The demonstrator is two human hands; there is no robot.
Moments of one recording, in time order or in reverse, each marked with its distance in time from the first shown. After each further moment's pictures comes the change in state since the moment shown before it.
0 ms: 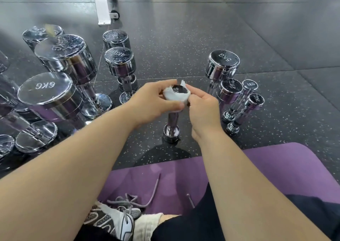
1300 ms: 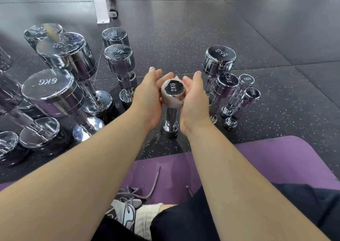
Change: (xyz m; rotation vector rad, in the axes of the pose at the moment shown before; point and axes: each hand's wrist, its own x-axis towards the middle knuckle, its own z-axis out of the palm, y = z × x) left_hand 0.007 0.003 0.029 -0.851 0.327 -0.202; right_hand -0.012 -0.005 0.016 0.211 -0.049 0.160
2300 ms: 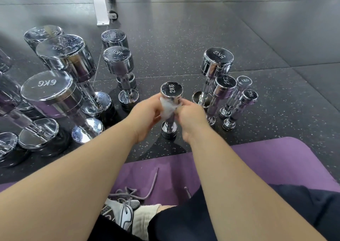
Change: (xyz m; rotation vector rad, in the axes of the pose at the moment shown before) left_hand -0.004 -0.023 -0.031 0.394 -0.265 -0.042; right_hand 0.015 0.025 -0.021 -0.237 -0.019 0.106
